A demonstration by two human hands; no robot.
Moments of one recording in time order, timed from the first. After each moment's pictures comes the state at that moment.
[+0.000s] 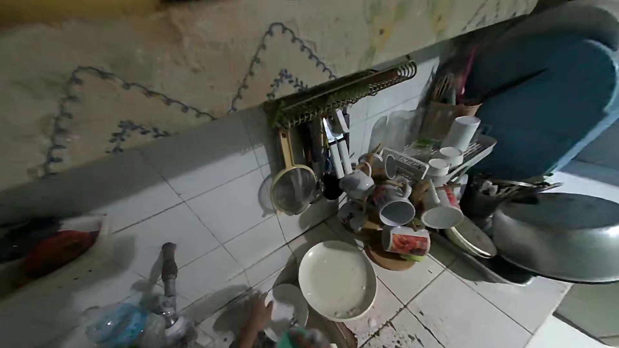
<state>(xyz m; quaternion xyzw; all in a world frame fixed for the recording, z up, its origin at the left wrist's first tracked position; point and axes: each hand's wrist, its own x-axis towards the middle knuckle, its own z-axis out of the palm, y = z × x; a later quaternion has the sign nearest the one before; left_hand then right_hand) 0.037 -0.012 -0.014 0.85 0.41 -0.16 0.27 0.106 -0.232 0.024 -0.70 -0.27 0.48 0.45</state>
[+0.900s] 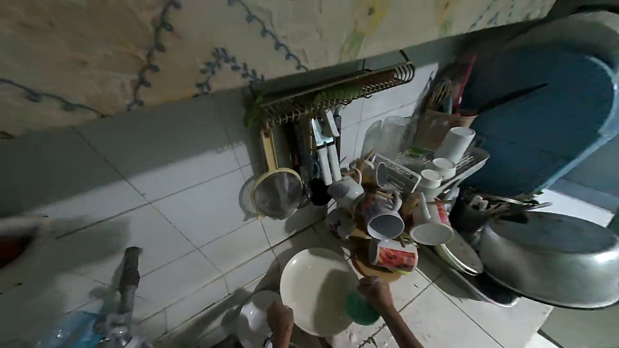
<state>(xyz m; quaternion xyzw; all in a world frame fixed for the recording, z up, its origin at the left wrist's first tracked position) 0.140 -0.112 -0.013 0.71 0.59 -0.09 0.38 0.347 -0.283 -0.049 -0.90 -0.20 0.25 0.29</state>
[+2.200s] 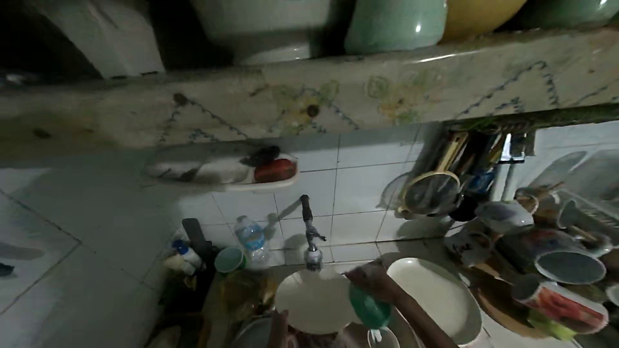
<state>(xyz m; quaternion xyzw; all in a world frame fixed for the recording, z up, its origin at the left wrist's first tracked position) -0.173 -0.085 0.003 0.33 0.61 0.30 0.65 0.098 -0.109 0.114 -0.70 -0.59 0.34 0.19</state>
